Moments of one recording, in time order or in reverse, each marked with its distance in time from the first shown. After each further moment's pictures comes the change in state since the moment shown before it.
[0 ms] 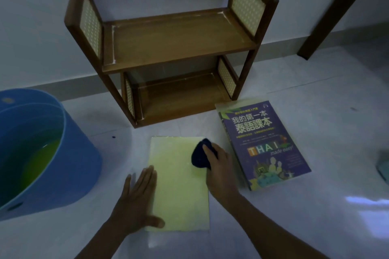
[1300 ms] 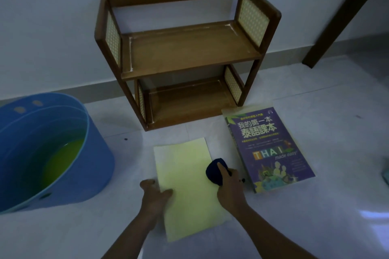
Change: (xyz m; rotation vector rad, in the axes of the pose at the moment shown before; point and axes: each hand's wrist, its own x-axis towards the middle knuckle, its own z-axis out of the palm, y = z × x) left_hand -0.001 0.057 -0.037 -1.366 0.259 -0.684; right_hand -0.027 0.009 0.004 0.011 -0.278 0.276
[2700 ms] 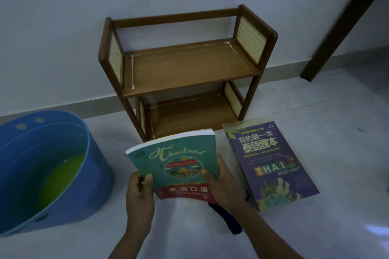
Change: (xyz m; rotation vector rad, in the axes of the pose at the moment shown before) left_hand -0.012 0.051 -0.016 -0.291 0.271 0.382; right_hand -0.004 -0.073 -0.069 0.891 -0.009 -0.273
